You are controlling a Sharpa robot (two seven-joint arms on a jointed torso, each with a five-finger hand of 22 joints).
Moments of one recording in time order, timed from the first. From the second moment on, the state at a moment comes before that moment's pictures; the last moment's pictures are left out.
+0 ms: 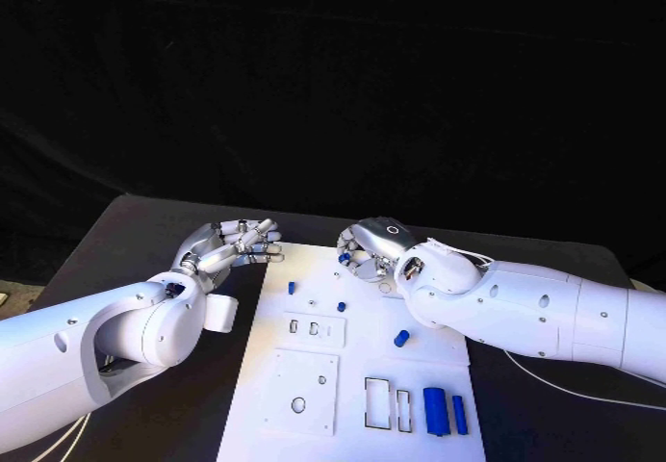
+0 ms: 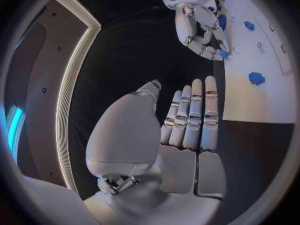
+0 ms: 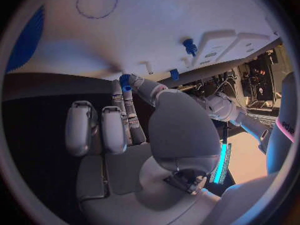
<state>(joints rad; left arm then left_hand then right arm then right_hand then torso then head) 1.22 -0.93 -0.04 1.65 0.00 -0.41 0.42 1.41 -0.12 0.19 0.29 0.22 0.88 0.21 0.25 0.17 1.11 0.16 0.07 0.07 1.07 0.11 0.31 0.32 0.17 1.01 0.20 0.37 0.10 1.29 -0.60 -0.15 1.36 -1.63 -0.53 -0.17 1.24 -0.15 0.63 -0.09 0.08 0.99 0.13 0.34 0.41 1.19 0.08 0.17 0.14 1.46 -0.01 1.38 1.16 0.08 1.37 0.10 1.39 1.26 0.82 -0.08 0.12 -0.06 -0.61</state>
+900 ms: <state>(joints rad) 1.22 -0.93 -0.04 1.65 0.00 -0.40 0.41 1.41 -0.12 0.19 0.29 0.22 0.88 0.21 0.25 0.17 1.11 0.16 0.07 0.07 1.07 0.11 0.31 0.32 0.17 1.01 0.20 0.37 0.10 1.29 -0.68 -0.15 1.43 -1.63 -0.50 -0.19 1.22 -0.21 0.57 -0.05 0.13 0.88 0.18 0.24 0.40 1.04 0.11 0.14 0.11 1.46 0.03 1.33 1.03 0.10 1.29 0.14 1.28 1.13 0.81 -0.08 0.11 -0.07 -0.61</state>
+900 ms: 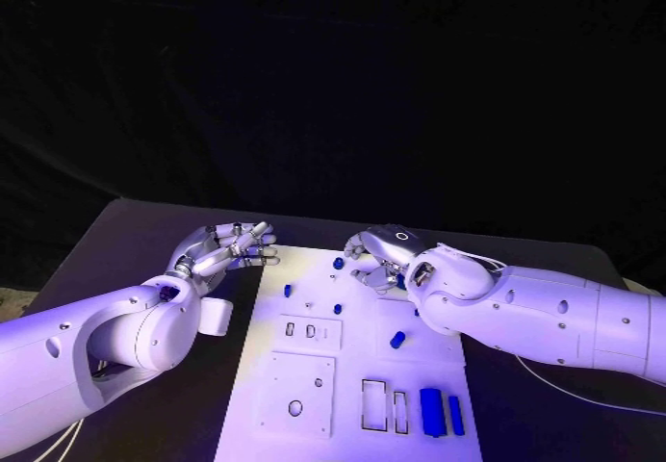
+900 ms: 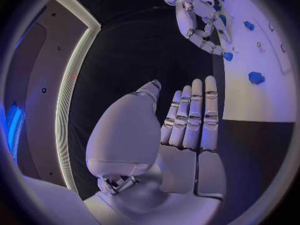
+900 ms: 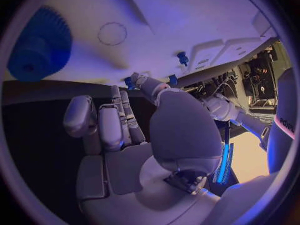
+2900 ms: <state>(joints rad) 1.22 -0.92 -0.04 1.62 0.00 -0.37 0.41 1.41 -0.12 0.19 0.29 0.22 0.88 0.21 0.25 0.17 1.10 0.16 0.07 0.07 1.06 0.11 0.30 0.33 0.17 1.01 0.20 0.37 0.10 1.28 -0.84 -0.15 1.45 -1.28 -0.39 -0.20 1.24 -0.22 0.34 0.09 0.24 0.83 0.16 0.26 0.46 1.30 0.08 1.29 1.23 1.46 0.00 1.54 1.31 0.05 1.46 0.11 1.46 1.31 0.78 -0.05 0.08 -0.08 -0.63</state>
